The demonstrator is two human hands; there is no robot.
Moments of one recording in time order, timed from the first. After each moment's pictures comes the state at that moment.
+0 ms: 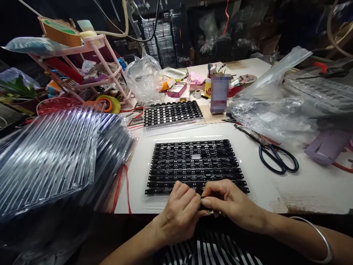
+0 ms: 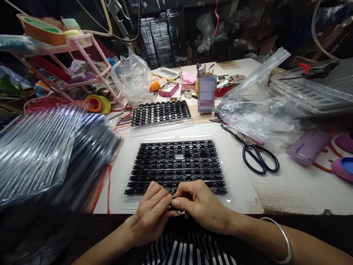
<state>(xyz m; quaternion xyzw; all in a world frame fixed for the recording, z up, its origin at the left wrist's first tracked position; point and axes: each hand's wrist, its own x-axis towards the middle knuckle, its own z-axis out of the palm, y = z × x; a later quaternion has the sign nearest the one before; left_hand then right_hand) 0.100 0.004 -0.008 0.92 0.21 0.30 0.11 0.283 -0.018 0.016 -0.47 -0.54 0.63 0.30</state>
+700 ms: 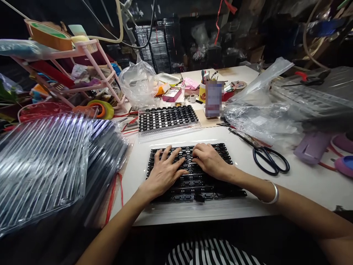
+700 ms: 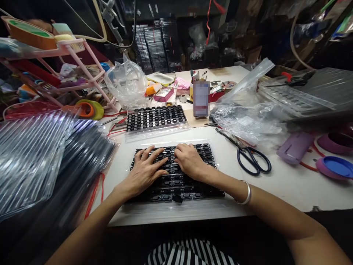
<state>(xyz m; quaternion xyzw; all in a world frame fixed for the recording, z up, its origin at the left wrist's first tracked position) 0.091 0.105 -0.009 0.94 0.33 0.10 -0.01 0.296 0.084 -0.017 -0.53 -0.83 0.05 0.19</state>
